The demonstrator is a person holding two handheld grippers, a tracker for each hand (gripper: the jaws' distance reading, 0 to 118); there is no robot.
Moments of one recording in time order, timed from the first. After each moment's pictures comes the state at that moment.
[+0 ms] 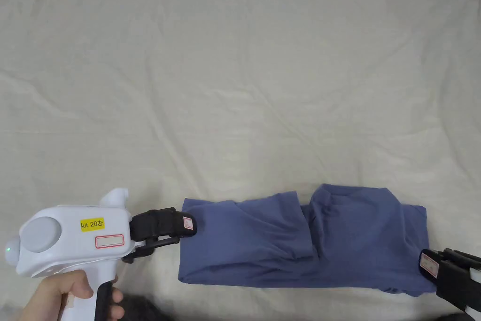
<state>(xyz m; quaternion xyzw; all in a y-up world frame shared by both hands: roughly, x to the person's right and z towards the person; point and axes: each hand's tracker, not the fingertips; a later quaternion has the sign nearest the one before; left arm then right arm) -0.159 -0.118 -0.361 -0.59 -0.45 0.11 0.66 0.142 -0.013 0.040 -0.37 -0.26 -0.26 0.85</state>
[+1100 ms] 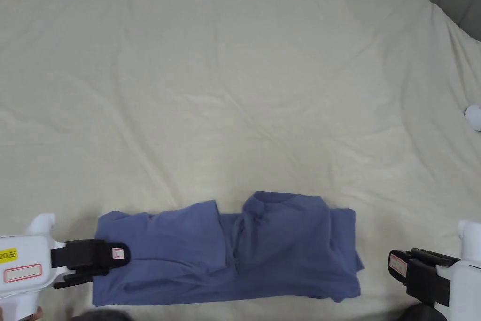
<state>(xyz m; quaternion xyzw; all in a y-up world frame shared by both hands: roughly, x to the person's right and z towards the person) -0.222 -0.118 -0.386 -0.60 -0.45 0.13 0.65 0.138 -0.013 0.048 -0.37 -0.26 -0.28 0.85</state>
